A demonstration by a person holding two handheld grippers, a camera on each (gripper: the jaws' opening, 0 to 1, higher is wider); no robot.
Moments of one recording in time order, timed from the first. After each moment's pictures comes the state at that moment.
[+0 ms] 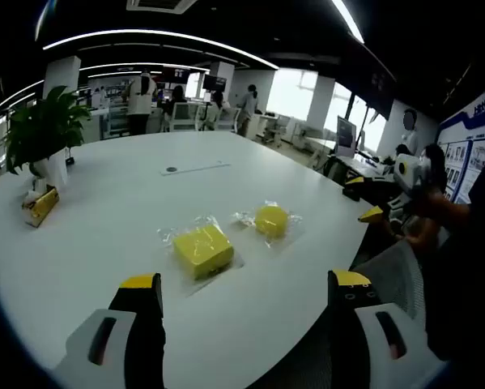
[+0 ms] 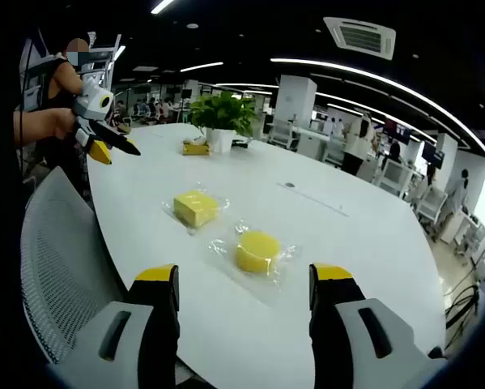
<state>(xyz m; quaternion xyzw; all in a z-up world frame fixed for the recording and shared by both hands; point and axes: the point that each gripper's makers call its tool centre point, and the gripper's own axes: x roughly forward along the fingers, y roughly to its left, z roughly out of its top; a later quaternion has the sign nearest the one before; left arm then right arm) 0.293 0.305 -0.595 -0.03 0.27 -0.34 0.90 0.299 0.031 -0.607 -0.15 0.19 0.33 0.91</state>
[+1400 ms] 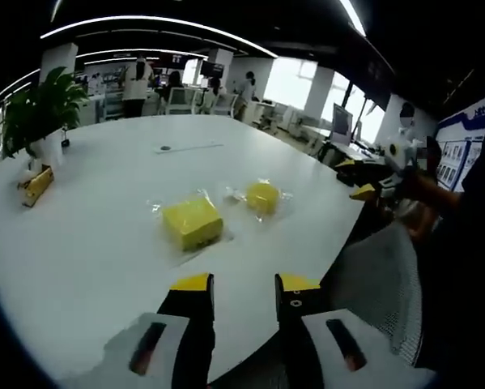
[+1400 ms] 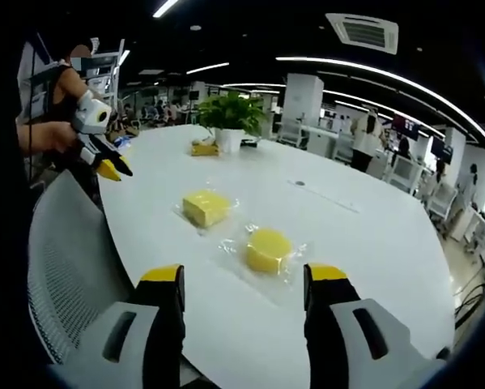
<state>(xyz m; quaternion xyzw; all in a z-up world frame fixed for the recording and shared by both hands) 0.264 0.304 -0.623 -0.01 0.31 -0.35 0.88 0.296 0.038 -0.612 -0.14 0.20 0.36 0.90</state>
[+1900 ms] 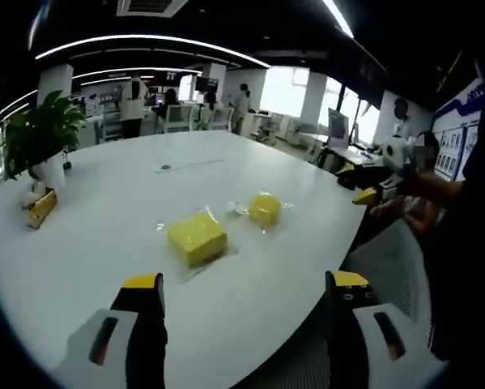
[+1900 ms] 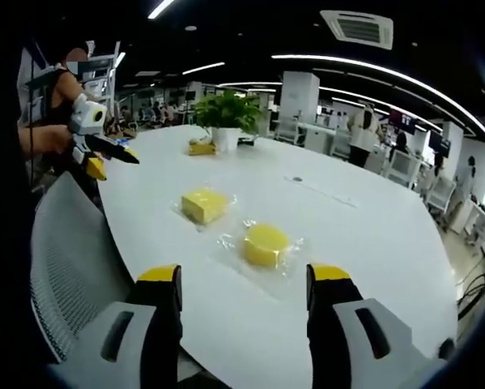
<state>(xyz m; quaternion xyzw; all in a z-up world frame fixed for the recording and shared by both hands) 0.270 0.308 -0.615 0.01 0.26 -0.35 0.90 0.291 0.025 -0.614 -0.12 0.20 0.35 0.90</state>
